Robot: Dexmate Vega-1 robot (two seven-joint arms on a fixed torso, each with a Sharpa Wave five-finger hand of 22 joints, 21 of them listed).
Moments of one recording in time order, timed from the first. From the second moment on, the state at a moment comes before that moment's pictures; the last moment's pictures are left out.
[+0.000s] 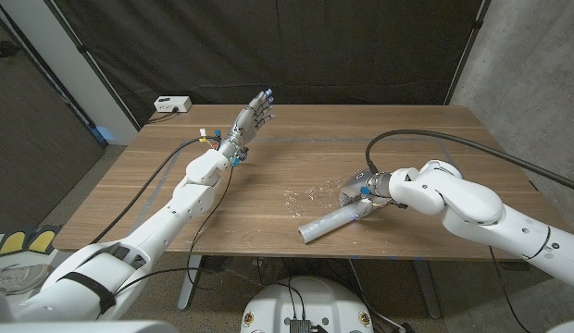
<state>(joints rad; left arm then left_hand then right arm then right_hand) 0.65 0.42 0.47 -1.12 -0.58 -0.49 -0.29 0.24 0.05 0.29 0.11 0.18 0.05 -0.17 0.19 0.18 0.04 -0.03 0.20 0.18 0.01 0.03 0.19 0.18 -0.03 0.17 0.34 0.20 -0.94 -1.03 -0.60 -2.29 -0.90 -0.14 0.80 1.02 0.03 0.45 -0.16 0.18 0.69 -0.10 0.35 0.19 0.76 -0.06 0.37 0.20 0.70 -0.06 0.37 0.27 0.37 -0.04 0.61 0.24</state>
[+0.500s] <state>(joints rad) 0.66 0.43 0.46 -1.13 -0.58 -0.49 -0.28 0.23 0.06 0.29 0.11 0.18 0.05 -0.17 0.19 0.18 0.04 -0.03 0.20 0.18 0.01 0.03 0.19 0.18 -0.03 0.17 0.34 0.20 -0.99 -1.03 -0.58 -2.25 -0.88 -0.17 0.70 1.02 0.03 0.38 -0.14 0.16 0.75 -0.06 0.40 0.20 0.82 -0.02 0.48 0.21 0.83 -0.02 0.51 0.29 0.41 -0.04 0.75 0.29</state>
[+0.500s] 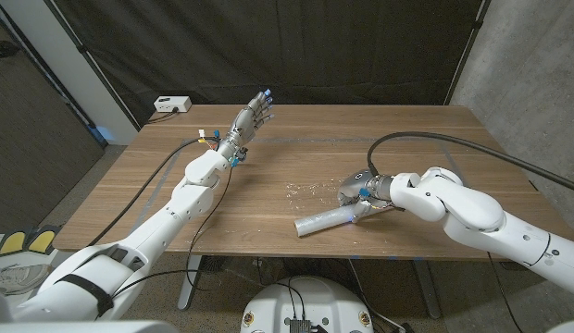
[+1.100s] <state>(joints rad) 0.66 0.44 0.46 -1.14 -0.57 -0.48 -0.28 0.24 0.05 0.29 0.10 0.18 0.05 -0.17 0.19 0.18 0.04 -0.03 0.20 0.18 0.01 0.03 0.19 0.18 -0.03 0.17 0.34 0.20 -1.08 -0.99 -0.53 -2.21 -0.84 -0.24 0.38 1.02 0.03 0.36 -0.14 0.17 0.80 0.05 0.40 0.20 0.96 0.03 0.51 0.24 0.93 -0.10 0.55 0.44 0.40 -0.04 0.80 0.30</state>
